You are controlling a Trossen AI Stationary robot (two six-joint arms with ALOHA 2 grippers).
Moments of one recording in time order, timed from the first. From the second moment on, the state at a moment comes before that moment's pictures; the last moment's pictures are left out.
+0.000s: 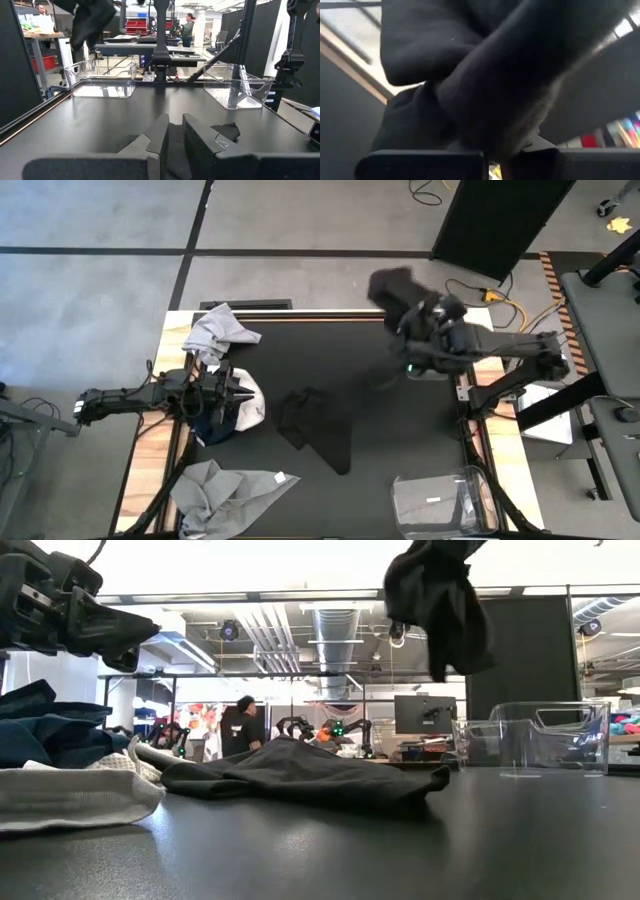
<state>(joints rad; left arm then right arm) 0.07 0.03 0.02 0.02 0.09 -0.03 -0.02 1.39 1.58 -1.46 1.18 0.54</state>
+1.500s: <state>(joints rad) 0.07 0.03 0.02 0.02 0.09 -0.03 -0.47 1.19 1.22 -1.09 0.65 0.57</state>
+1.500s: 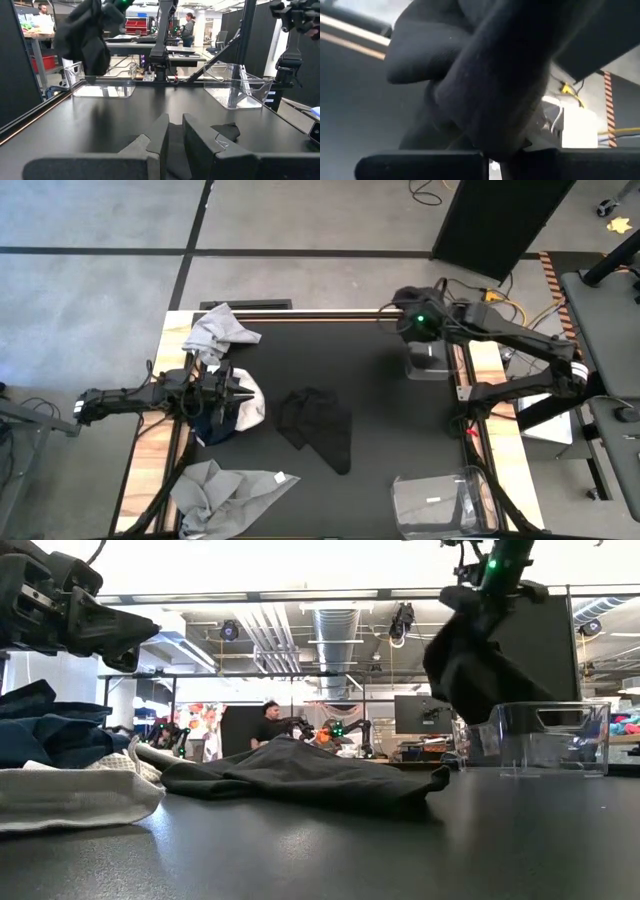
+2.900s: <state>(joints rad) 0.07 0.03 0.02 0.02 0.09 -0.03 -0.57 1.24 1.06 -1.05 0.56 0.51</state>
